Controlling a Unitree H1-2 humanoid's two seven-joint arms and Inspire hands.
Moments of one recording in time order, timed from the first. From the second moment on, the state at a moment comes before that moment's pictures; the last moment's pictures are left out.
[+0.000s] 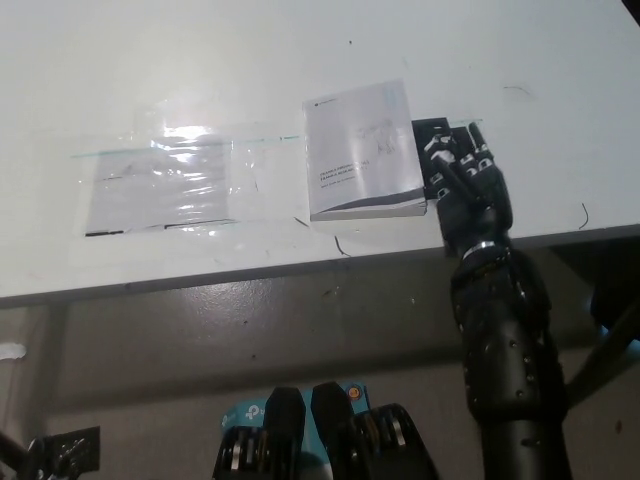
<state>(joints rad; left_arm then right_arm) -0.19 0.07 0.69 0.56 -0.59 0.25 0.19 -0.68 0.19 -0.27 0.34 0.60 0.19 -0.31</state>
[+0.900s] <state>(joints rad) -0.19 0.07 0.69 0.58 -0.61 0.25 0.19 -0.66 0.21 -0.29 0.38 0.59 0.18 -0.28</state>
